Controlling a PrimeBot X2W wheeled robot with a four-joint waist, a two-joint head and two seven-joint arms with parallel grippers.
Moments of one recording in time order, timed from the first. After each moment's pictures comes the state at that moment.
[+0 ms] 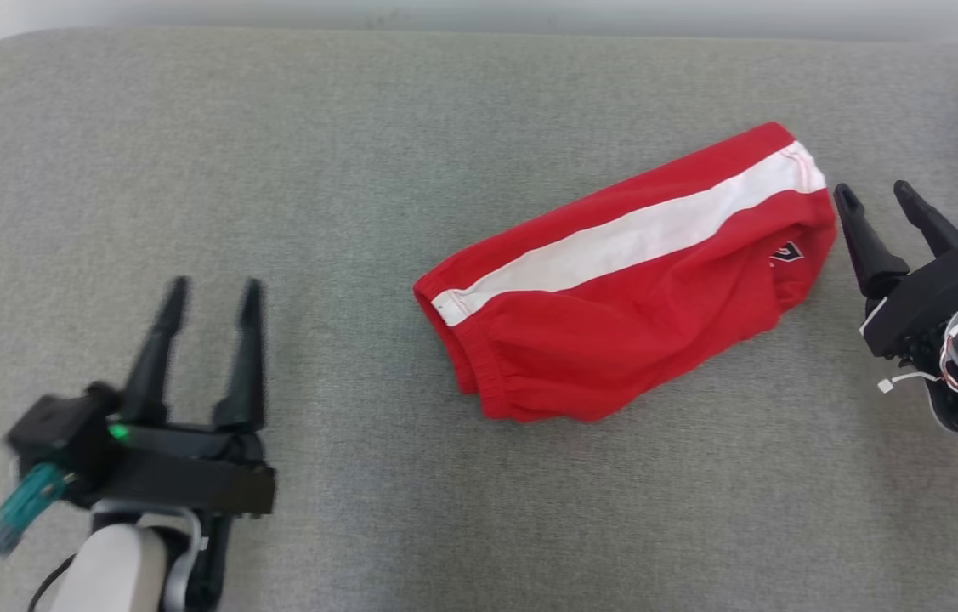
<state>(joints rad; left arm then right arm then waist) -0.34 0.19 -0.19 0.14 -0.45 -0.06 -0.26 -0.80 -0.54 0.57 0.72 0.88 0.13 -0.11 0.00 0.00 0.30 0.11</state>
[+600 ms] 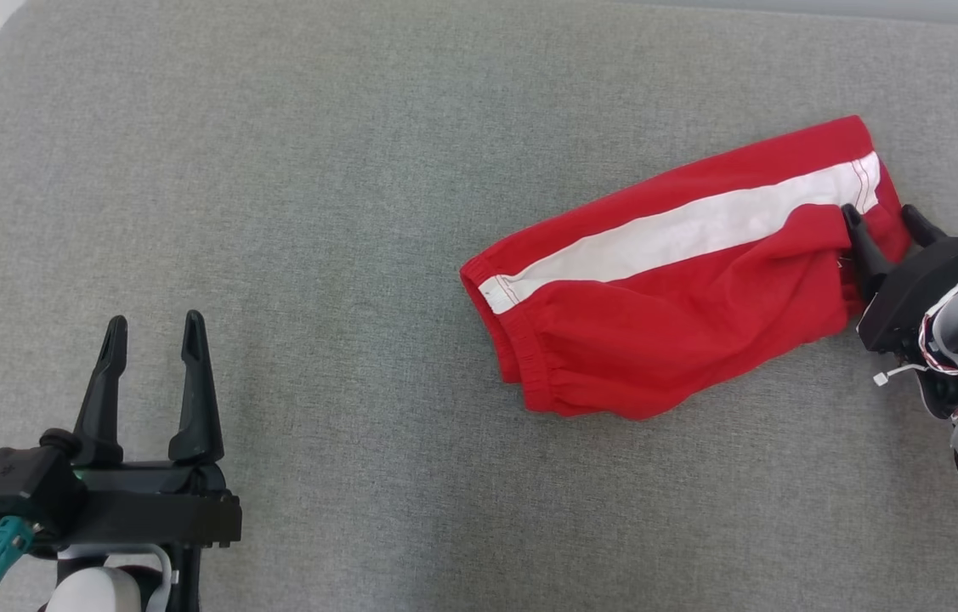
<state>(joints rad) -0.23 0.06 0.07 0.08 -0.24 -0.12 -0.26 -0.92 -0.46 0.61 1.02 0.85 0.13 -0.08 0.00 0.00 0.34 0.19</state>
